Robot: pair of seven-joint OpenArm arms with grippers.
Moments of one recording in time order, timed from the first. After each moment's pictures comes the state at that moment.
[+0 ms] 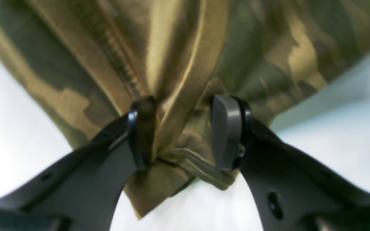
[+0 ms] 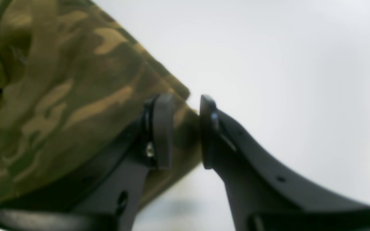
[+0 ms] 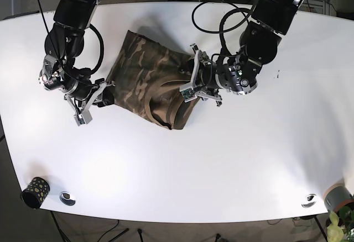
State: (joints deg) left arm -10.9 -8.6 27.4 80.6 -13.4 -39.9 44.9; right arm 8.1 10.8 22.2 80.3 23.0 39.5 -57.2
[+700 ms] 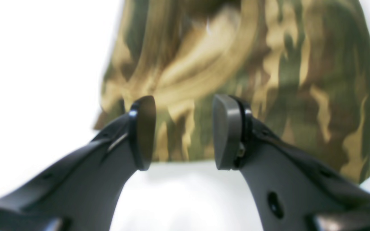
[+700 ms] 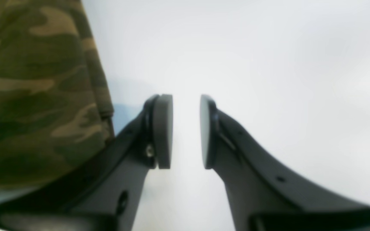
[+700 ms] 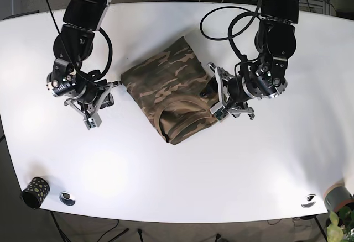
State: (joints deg) left arm -5.7 -6.7 8.2 92.3 -12.3 -40.1 47.1; right arm 9.6 6.3 22.0 85.8 8.2 39.7 -59.2
